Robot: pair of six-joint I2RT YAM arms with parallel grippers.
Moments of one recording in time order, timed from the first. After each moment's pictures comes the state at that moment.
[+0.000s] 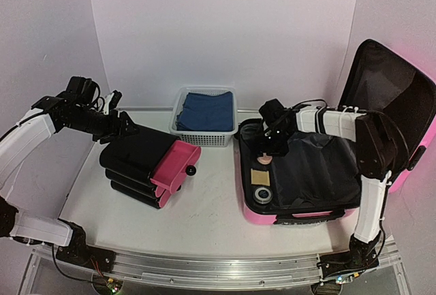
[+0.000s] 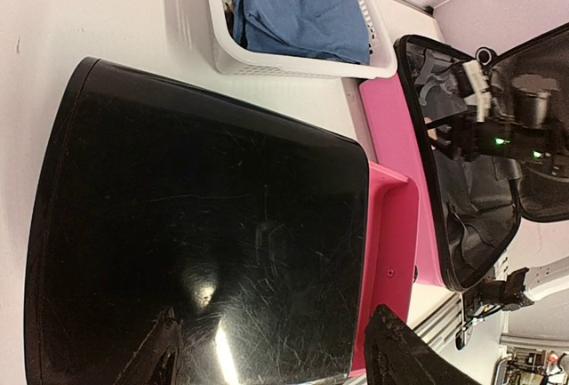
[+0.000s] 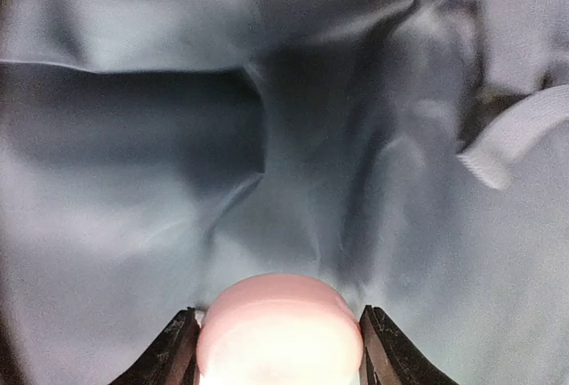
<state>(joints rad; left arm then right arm) -0.28 1.19 1.18 -0.80 0.42 -0.34 0.56 2.01 1.48 -0.66 0.04 0.43</state>
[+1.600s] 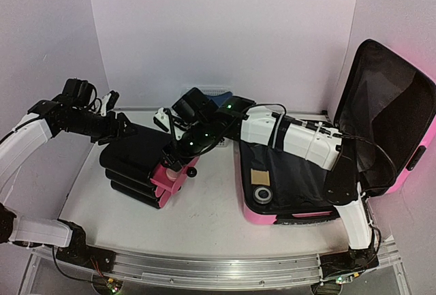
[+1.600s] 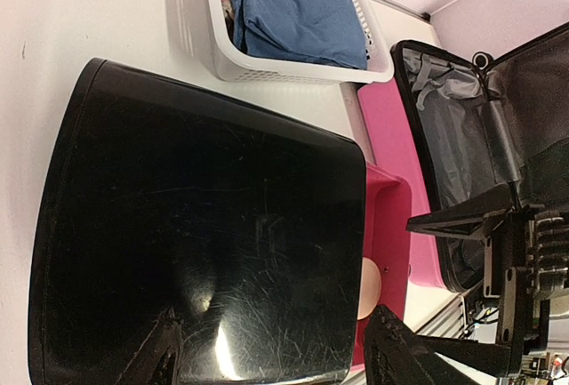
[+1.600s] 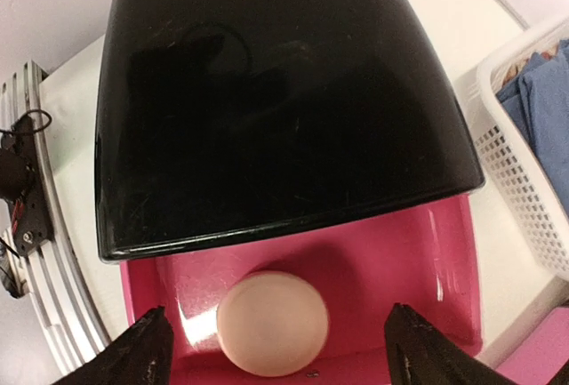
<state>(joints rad) -0.28 1.14 1.14 -0.78 0.41 -0.35 1.10 2.21 2.17 -0.79 -0.04 0.08</state>
